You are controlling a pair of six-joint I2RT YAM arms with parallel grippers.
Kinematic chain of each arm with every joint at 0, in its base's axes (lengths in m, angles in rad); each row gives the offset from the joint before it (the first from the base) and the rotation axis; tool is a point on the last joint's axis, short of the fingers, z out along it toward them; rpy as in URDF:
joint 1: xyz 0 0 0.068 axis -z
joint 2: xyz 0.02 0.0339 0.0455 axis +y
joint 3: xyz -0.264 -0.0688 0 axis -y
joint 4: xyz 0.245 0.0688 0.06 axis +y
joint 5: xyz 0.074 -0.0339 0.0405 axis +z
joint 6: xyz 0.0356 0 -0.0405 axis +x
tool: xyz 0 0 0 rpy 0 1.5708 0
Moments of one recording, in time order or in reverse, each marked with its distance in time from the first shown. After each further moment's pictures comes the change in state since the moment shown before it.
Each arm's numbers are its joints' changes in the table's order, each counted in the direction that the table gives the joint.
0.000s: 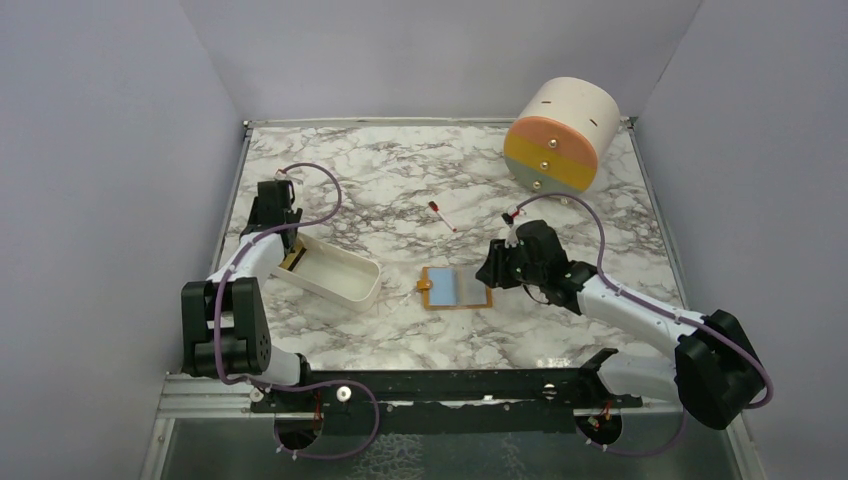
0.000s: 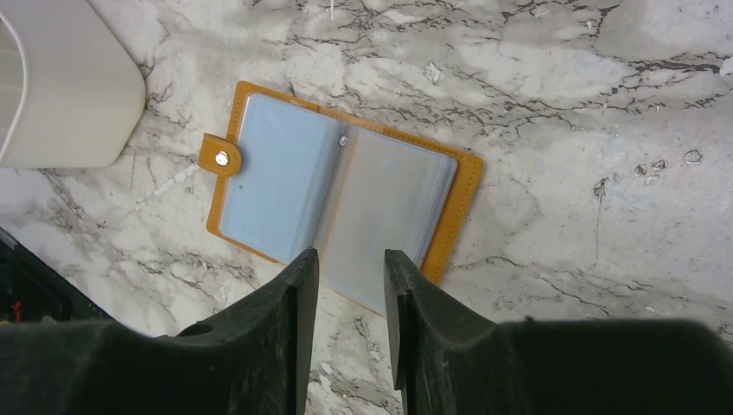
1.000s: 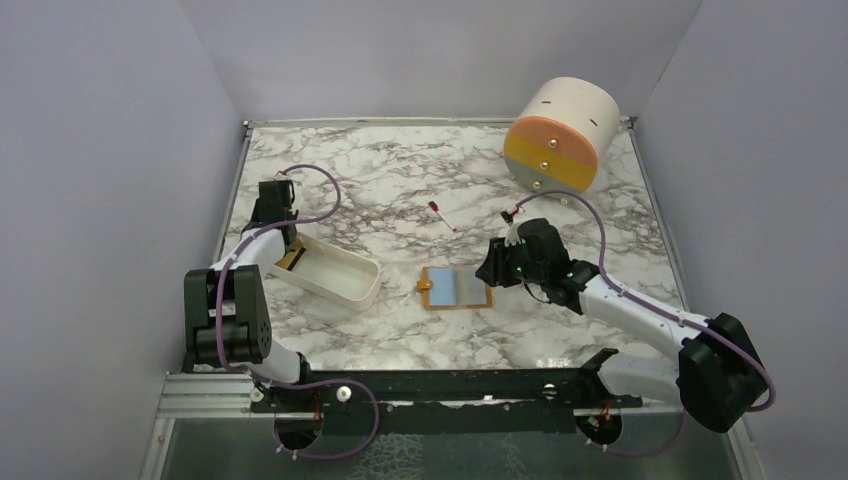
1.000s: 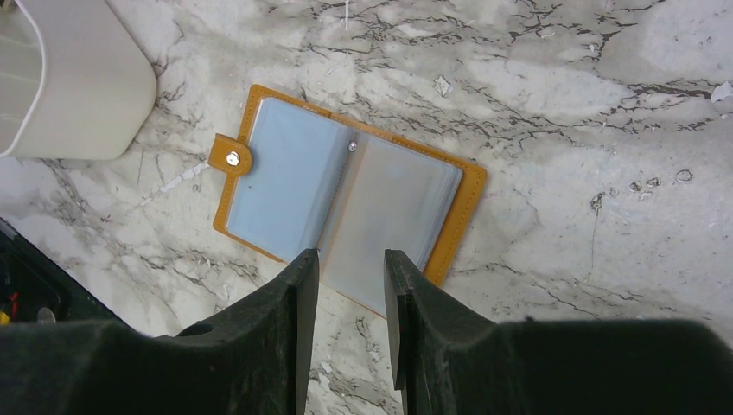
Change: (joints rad) left arm -0.016 0.064 0.016 -0.011 0.037 0.028; right arm 0.000 -0.016 0.013 0.007 0.014 -0.035
